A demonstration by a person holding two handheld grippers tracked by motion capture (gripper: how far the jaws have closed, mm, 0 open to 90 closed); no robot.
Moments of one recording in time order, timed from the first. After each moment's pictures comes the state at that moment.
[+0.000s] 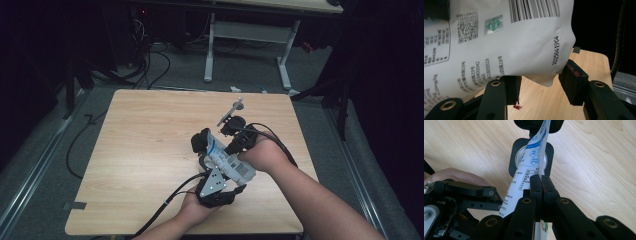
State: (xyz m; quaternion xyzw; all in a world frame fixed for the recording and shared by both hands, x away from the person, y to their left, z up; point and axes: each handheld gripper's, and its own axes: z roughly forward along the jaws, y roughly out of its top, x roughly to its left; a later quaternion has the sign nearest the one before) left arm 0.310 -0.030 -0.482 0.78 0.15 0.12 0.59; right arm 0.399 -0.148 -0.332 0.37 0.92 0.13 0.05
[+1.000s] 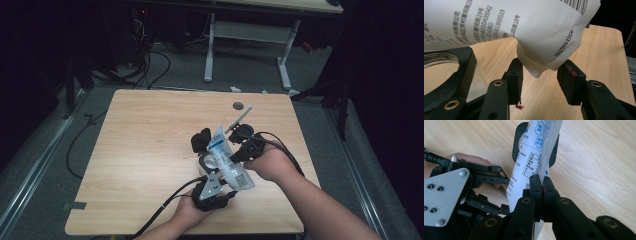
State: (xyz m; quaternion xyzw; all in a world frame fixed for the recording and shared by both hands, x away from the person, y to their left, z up) left arm 0.312 -0.021 -0.511 0.82 0.17 0.12 0.54; right arm 0.380 -0.165 -0.341 0.40 0.91 0.14 0.03
